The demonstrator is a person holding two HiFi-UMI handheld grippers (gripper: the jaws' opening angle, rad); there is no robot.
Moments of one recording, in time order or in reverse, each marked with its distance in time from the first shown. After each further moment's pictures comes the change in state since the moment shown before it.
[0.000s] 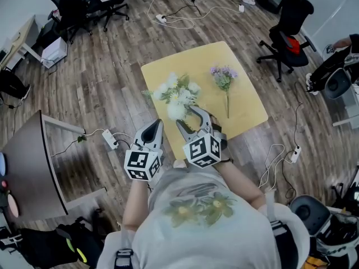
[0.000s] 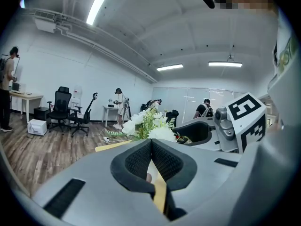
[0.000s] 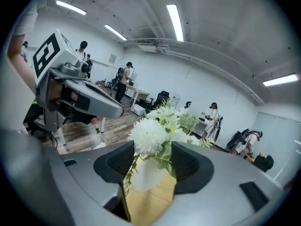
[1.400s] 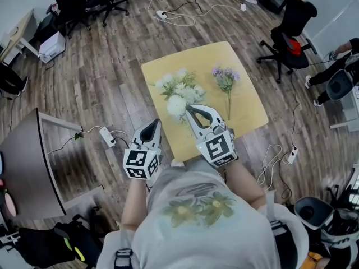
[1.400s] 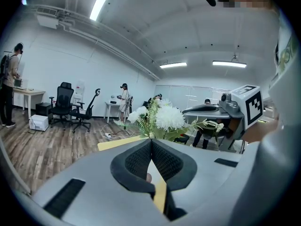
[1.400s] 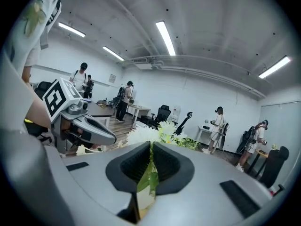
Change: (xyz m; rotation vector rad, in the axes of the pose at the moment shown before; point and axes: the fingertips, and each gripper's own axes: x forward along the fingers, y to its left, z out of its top) left arm 0.018 0.041 -0.013 -0.035 0.034 0.014; right arm 0.007 -0.033 0.040 0.111 -0.205 0.061
